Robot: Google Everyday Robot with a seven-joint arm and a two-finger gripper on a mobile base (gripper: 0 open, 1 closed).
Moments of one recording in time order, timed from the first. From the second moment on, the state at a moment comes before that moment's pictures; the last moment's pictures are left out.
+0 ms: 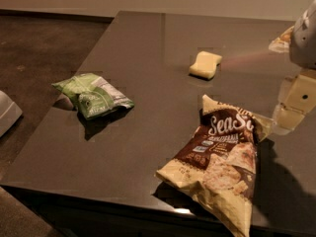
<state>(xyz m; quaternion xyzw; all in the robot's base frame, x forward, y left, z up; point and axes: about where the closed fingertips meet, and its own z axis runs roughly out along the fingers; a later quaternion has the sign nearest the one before) 0.438 -0.217 0.976 -0.60 0.78 -0.03 0.16</state>
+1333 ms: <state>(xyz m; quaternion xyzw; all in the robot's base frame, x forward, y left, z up) 0.416 -0.182 0.933 -0.72 0.69 0.02 0.13</state>
